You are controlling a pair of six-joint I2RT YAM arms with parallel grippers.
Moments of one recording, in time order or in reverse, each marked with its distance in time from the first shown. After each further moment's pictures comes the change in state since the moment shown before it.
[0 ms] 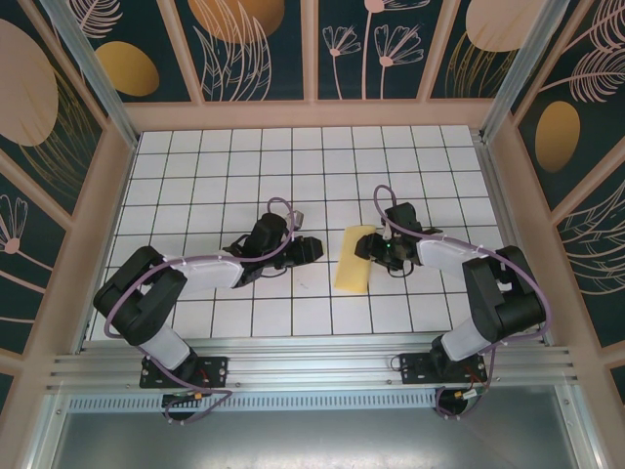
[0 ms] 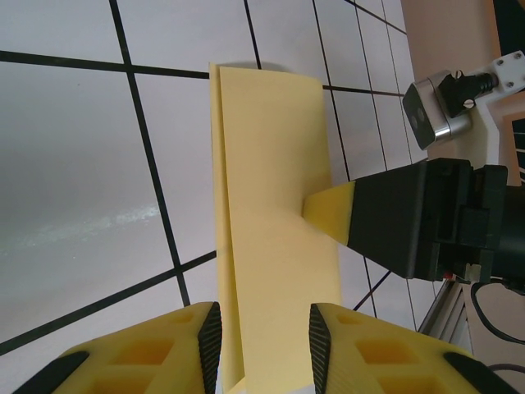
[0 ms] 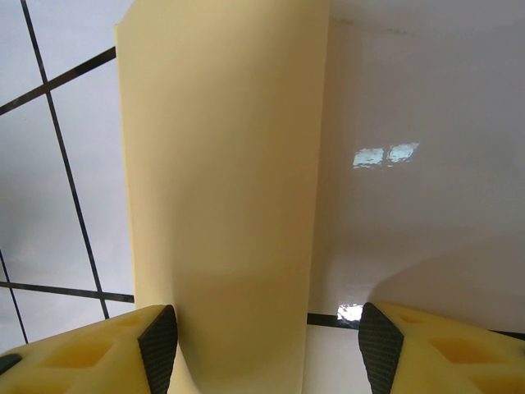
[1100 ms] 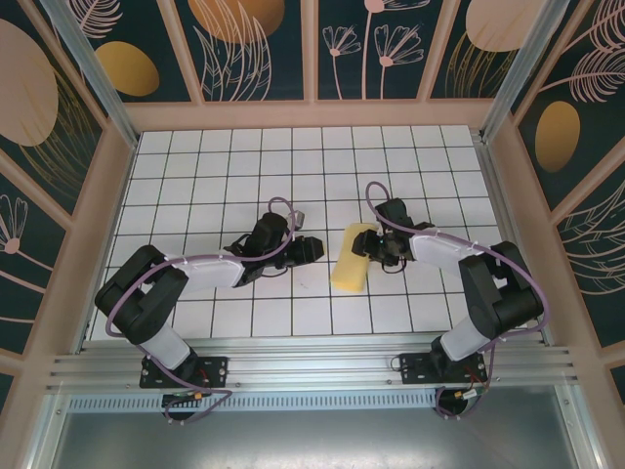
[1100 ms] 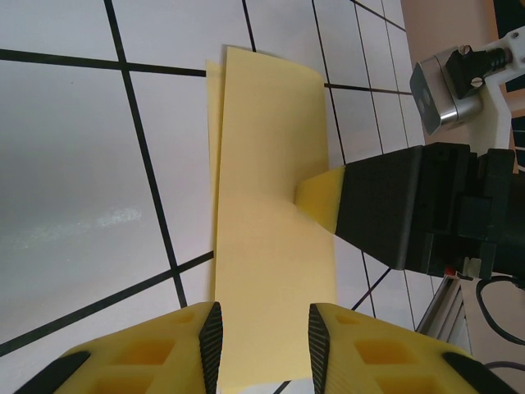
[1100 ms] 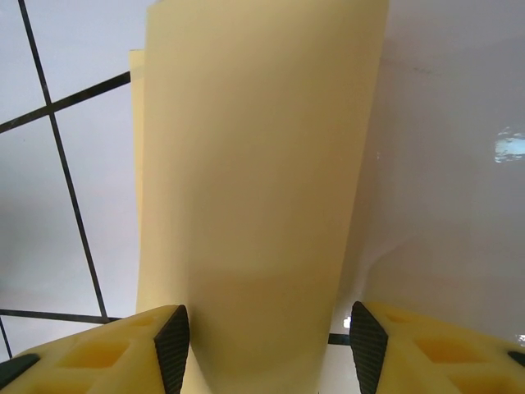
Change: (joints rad) left arm 0.000 0.008 0.010 0.000 0.008 0.000; right arm 0.057 0.029 0.074 -0.060 0.102 0.031
